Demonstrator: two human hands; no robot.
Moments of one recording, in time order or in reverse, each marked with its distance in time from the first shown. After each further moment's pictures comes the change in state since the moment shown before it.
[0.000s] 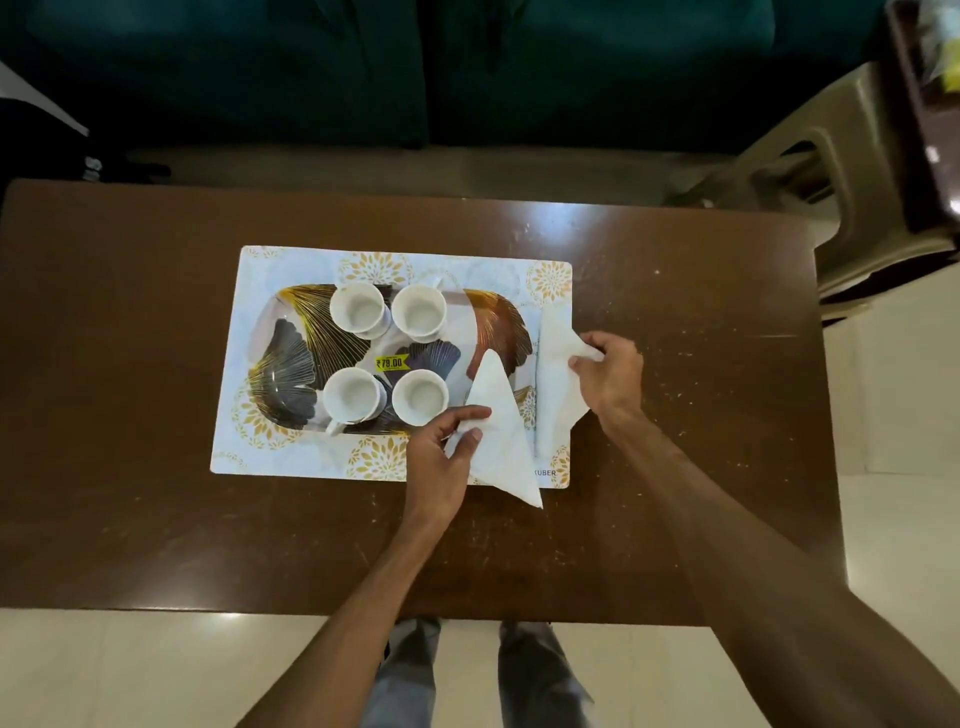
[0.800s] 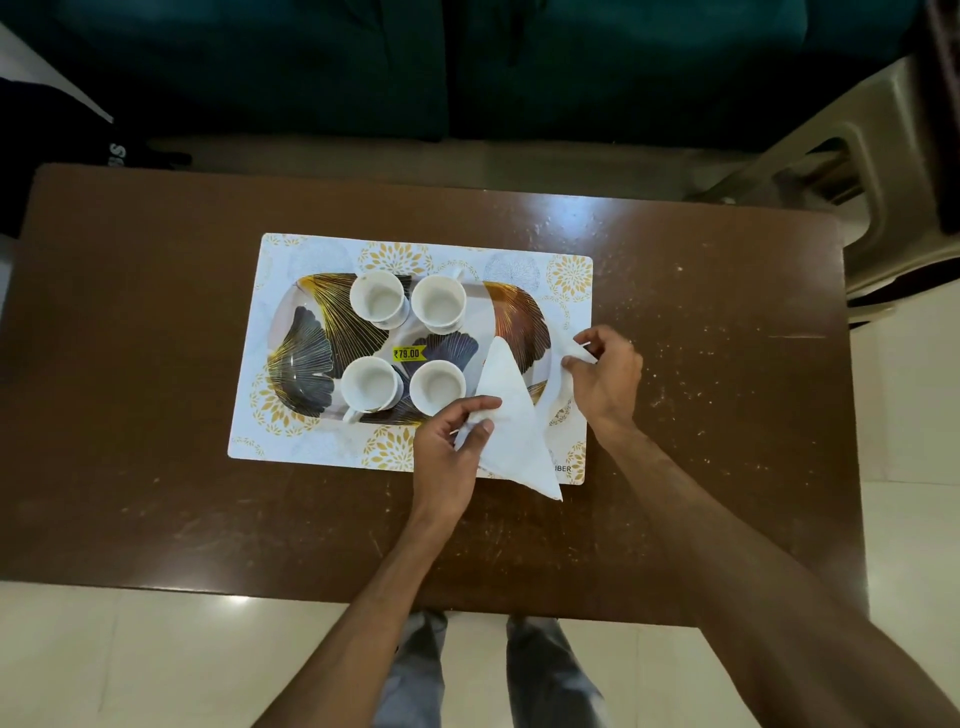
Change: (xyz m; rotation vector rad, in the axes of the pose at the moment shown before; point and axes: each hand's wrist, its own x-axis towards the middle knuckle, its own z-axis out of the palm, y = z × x) left_hand -0.009 0.012 -0.008 -0.103 0.022 -0.040; right_hand -0.016 -0.003 0.023 -0.051 0.069 -0.131
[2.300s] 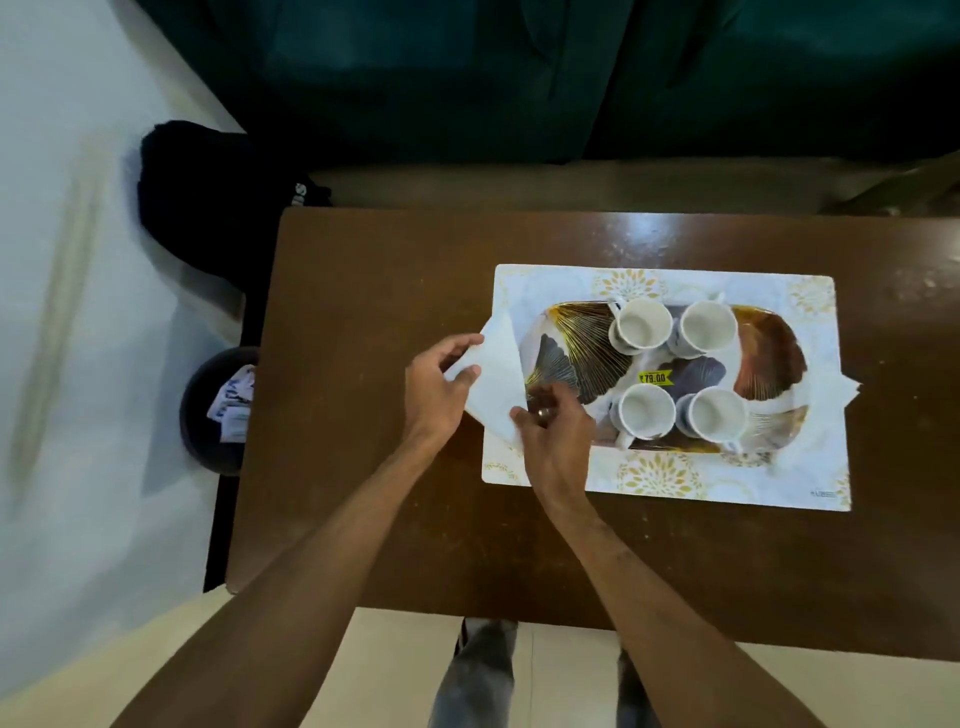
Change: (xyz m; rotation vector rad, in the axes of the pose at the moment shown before) left_hand 0.147 0.047 -0.310 0.349 0.038 0.170; right_hand -0.189 -0.203 0.259 0.237 -0.068 -0.004
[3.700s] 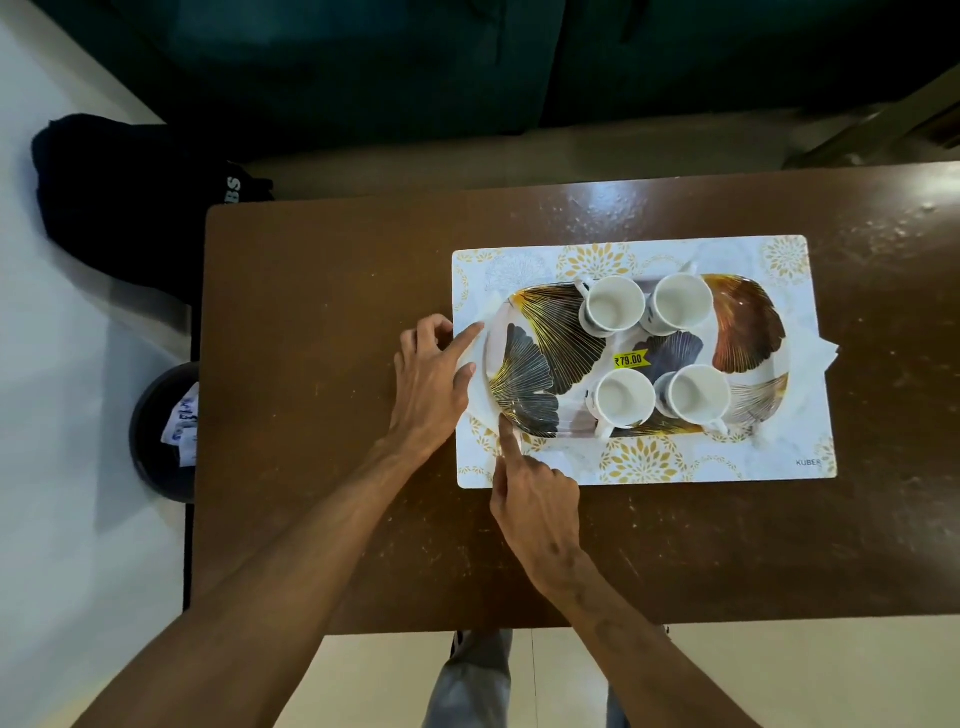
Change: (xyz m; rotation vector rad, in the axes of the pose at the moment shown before) left_hand 0.028 -0.028 0.034 0.758 -0.139 0.383; right_hand -0.040 0.050 -0.001 -0.777 -0.261 -0.158
